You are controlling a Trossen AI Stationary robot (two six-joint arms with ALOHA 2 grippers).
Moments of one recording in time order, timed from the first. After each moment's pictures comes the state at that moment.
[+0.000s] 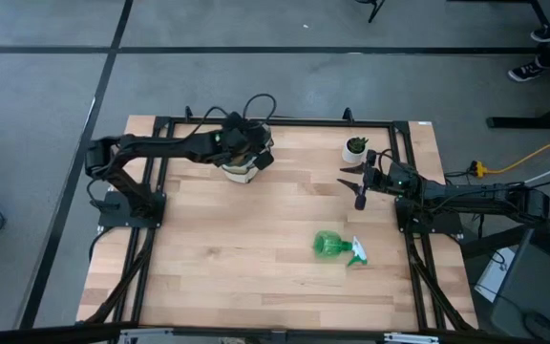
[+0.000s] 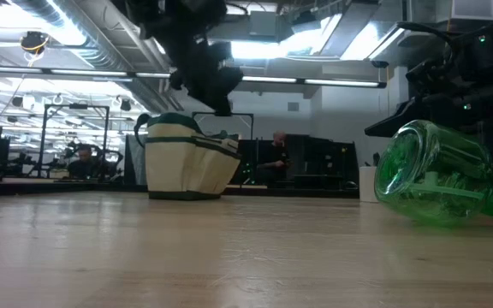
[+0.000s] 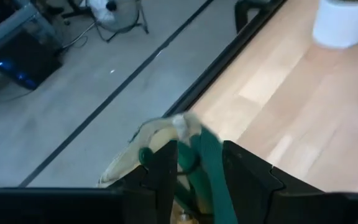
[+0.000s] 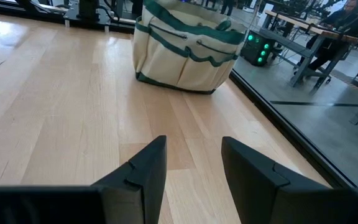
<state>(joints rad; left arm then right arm) 0.31 1.56 1.10 -0.22 -0.55 -0.07 -0.33 0.73 0.01 0.50 -0.03 -0.22</state>
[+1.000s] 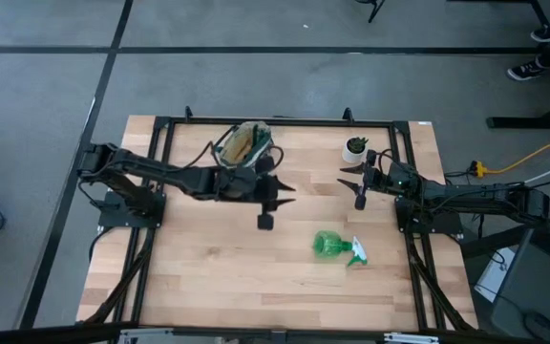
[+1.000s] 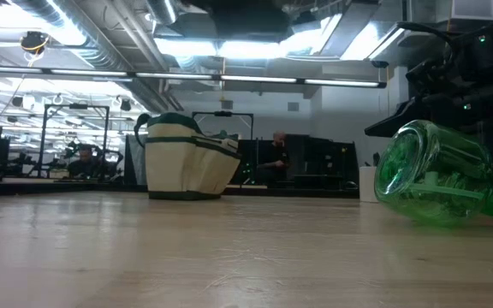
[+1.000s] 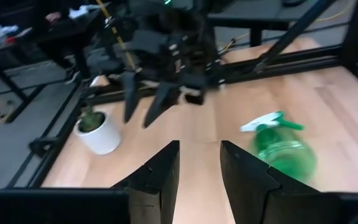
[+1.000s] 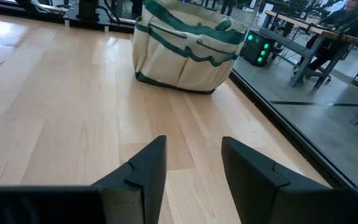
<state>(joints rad) -0.08 1.52 1.10 0.08 -0.20 0.14 -0.33 0.73 0.01 0.50 -0.03 -0.22</state>
